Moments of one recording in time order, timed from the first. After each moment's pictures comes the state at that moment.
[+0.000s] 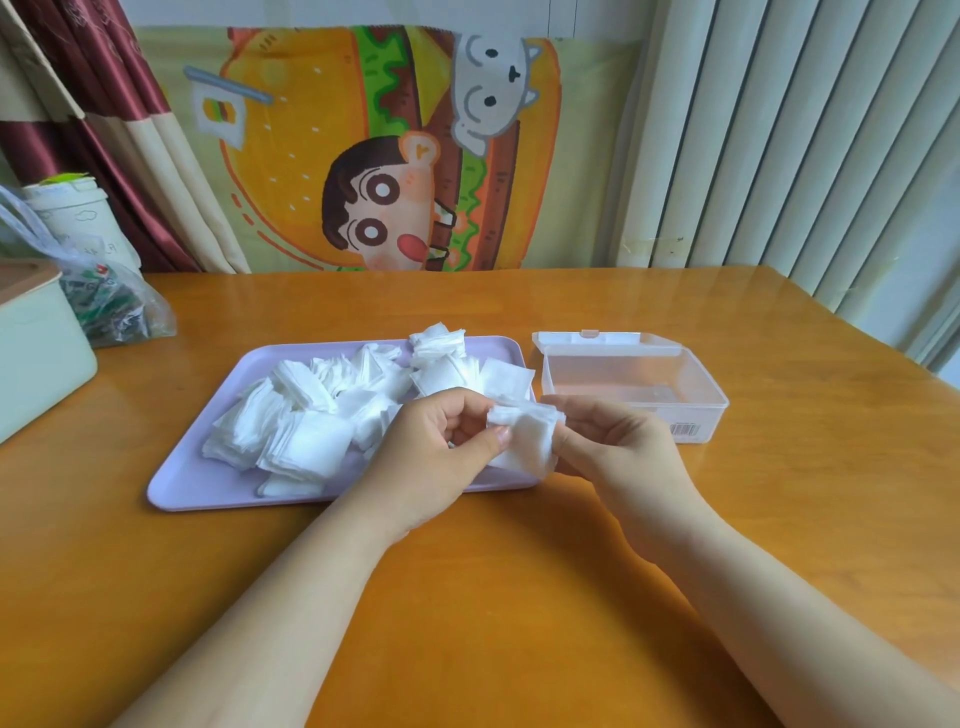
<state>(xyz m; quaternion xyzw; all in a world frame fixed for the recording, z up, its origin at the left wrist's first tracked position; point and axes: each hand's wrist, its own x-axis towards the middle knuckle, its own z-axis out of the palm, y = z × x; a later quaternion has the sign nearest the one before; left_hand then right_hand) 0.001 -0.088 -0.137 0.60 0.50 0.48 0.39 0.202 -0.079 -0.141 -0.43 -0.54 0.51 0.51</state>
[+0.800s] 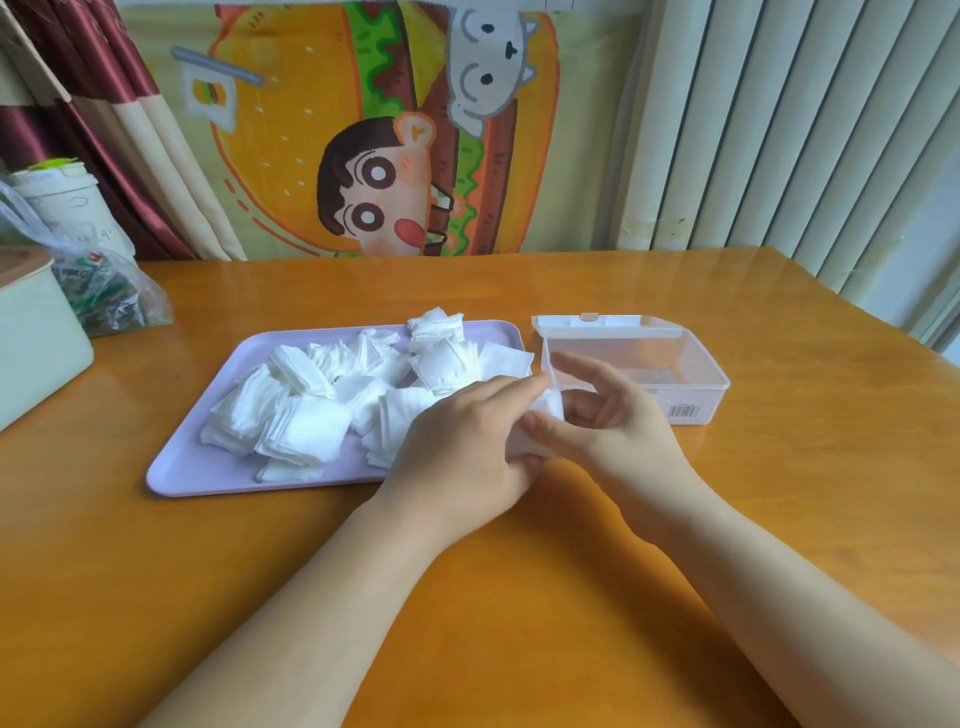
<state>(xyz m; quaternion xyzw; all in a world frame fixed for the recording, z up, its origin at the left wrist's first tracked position) 0.026 -0.098 -0.135 0.79 0.48 0.39 0.04 0.200 -0.083 -0.134 -0.43 -0.57 0.51 0.49</state>
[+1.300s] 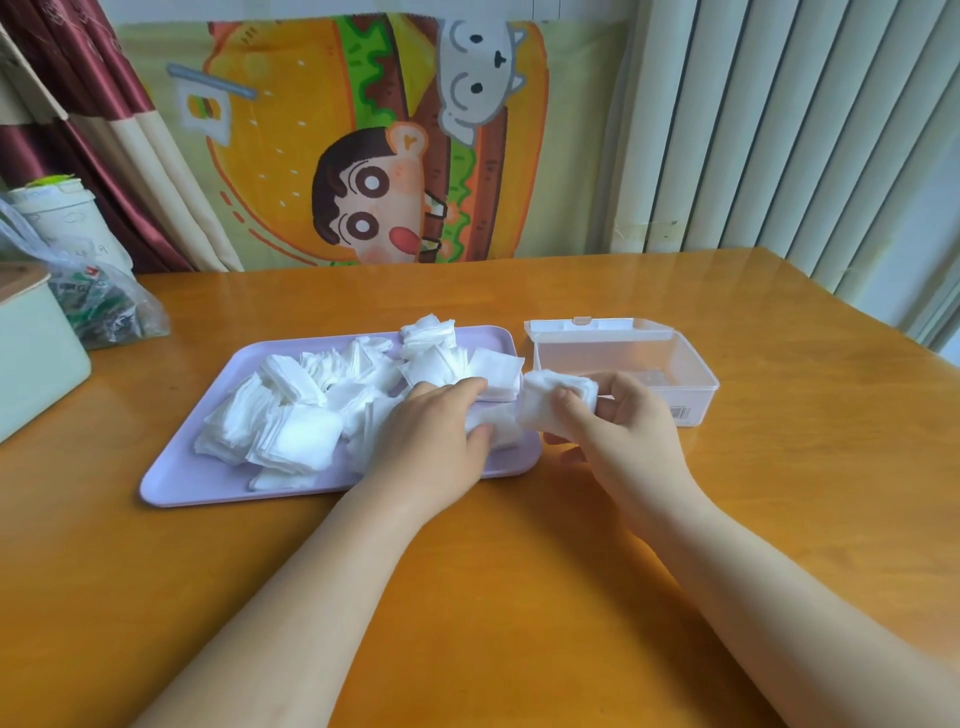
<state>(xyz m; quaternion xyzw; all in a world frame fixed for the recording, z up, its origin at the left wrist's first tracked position) 0.014 -0.077 -0.138 0.72 0.63 0.26 0.07 0.207 -0.073 -0.144 -0.52 -0.54 0.40 0.53</state>
